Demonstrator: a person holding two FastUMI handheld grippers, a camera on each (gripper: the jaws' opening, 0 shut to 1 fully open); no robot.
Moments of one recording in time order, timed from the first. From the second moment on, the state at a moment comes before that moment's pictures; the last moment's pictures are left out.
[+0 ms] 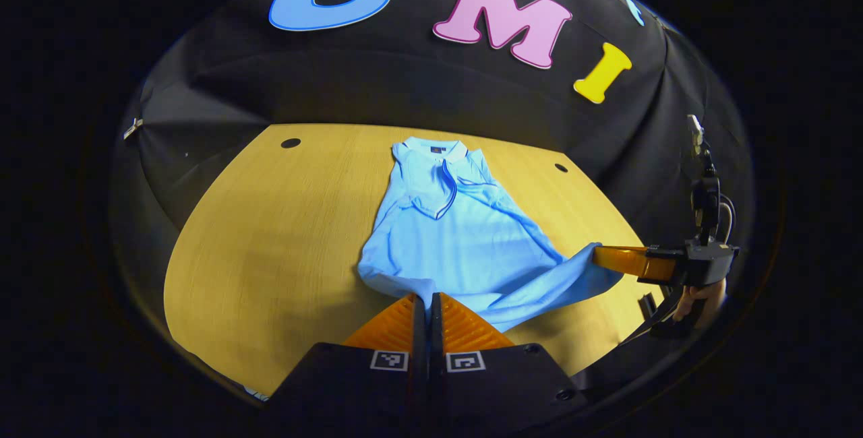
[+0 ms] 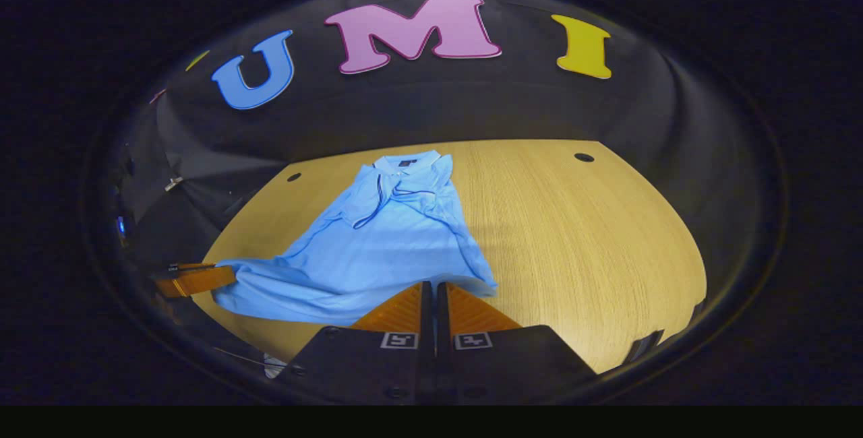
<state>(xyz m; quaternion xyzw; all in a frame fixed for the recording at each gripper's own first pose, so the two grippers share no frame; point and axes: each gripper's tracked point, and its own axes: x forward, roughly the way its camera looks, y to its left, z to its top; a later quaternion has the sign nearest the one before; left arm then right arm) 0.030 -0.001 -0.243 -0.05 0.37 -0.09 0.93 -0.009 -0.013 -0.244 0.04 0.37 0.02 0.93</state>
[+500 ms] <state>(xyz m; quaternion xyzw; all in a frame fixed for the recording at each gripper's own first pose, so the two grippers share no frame) 0.173 0.008 -0.185 -0.05 0.30 -0.08 0.95 0.139 -0.013 -0.198 0.03 0.30 0.06 0.95</state>
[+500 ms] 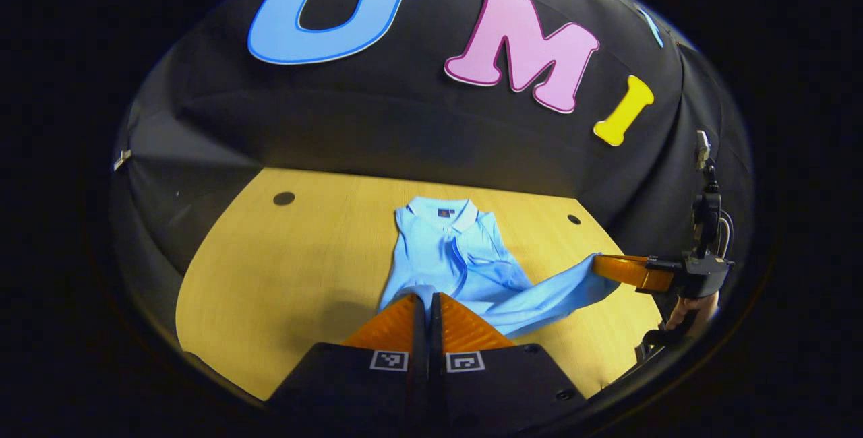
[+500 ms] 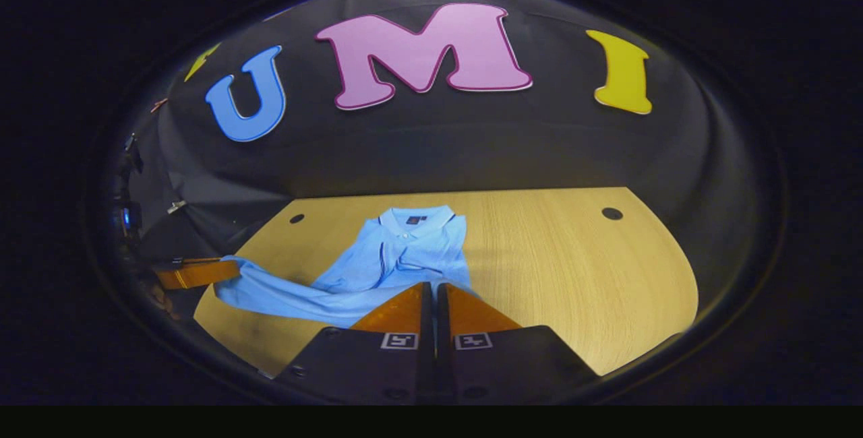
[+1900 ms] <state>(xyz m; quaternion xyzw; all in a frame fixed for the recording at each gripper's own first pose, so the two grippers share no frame) 0.478 0.038 -0.300 0.04 0.25 -0.04 0.97 0.405 -0.047 -0.308 -0.05 0.27 0.04 0.96</state>
